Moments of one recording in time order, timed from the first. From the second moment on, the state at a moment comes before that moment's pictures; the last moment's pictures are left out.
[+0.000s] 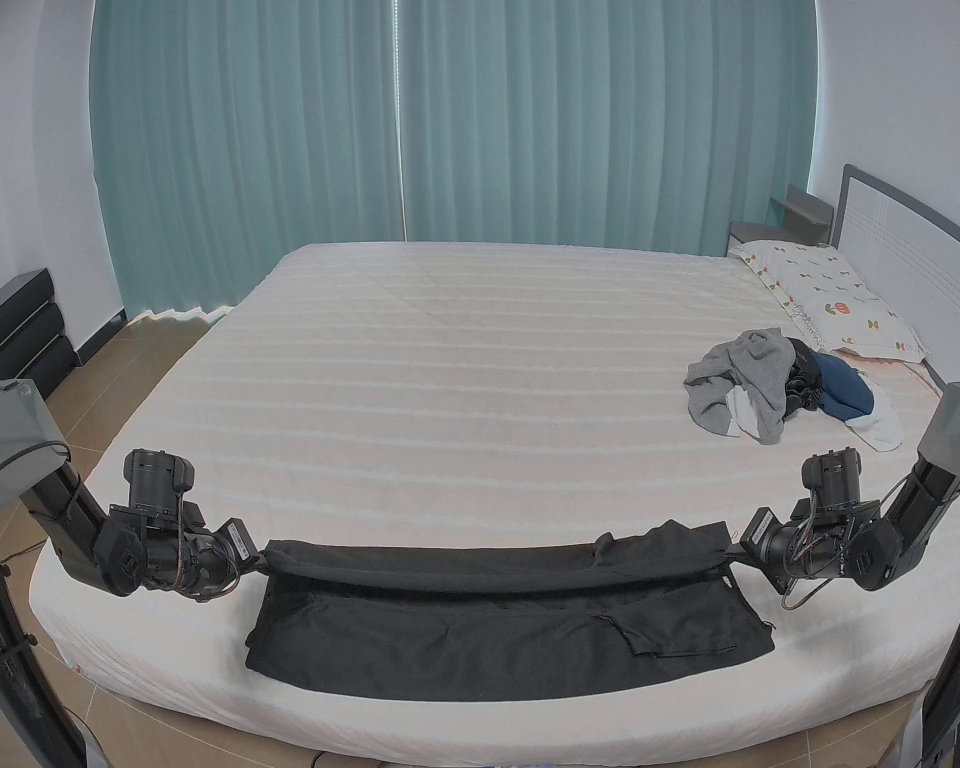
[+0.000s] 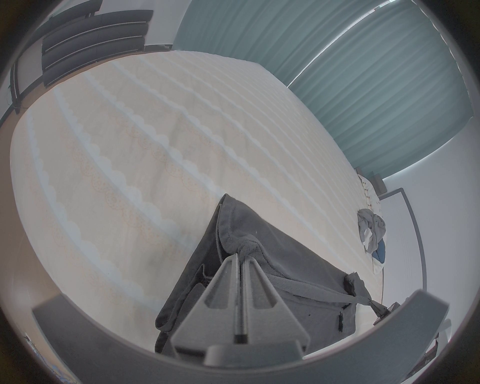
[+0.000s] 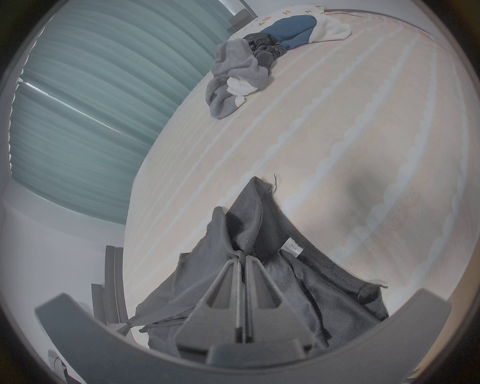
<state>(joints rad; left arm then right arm) 0.01 1.99 -0.58 -0.57 -0.24 -0.65 0.08 2.02 -0.54 -0.73 0.15 0.86</state>
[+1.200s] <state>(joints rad) 0.00 2.02 -0.53 -0.54 -0.23 -0.54 0.09 2.06 -0.48 -0.73 0.17 0.76</state>
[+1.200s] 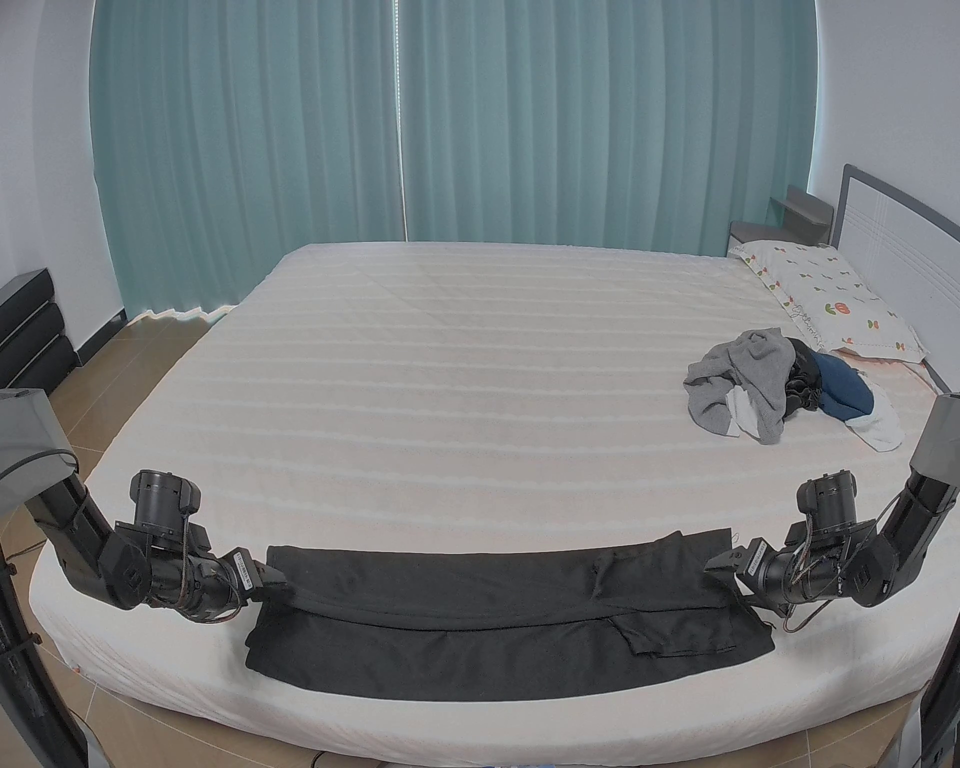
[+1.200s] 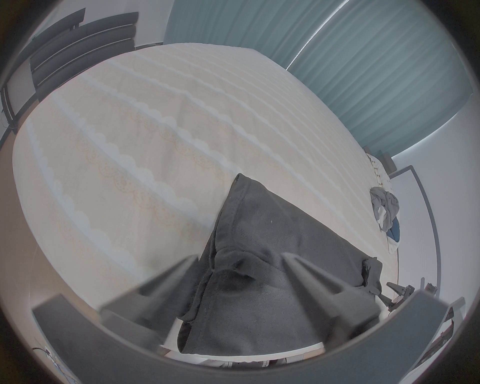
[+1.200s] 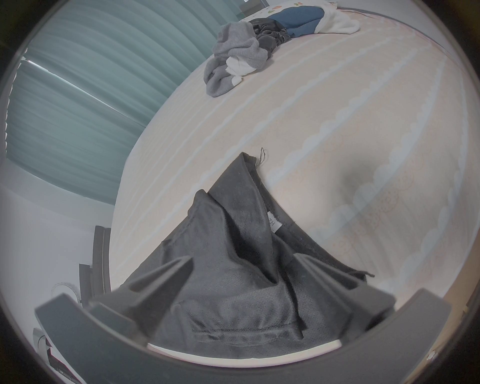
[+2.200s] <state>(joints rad) 0.02 2.25 -0.82 -0.61 -0.19 -0.68 0.00 2.14 -0.68 -0.73 0.26 0.81</state>
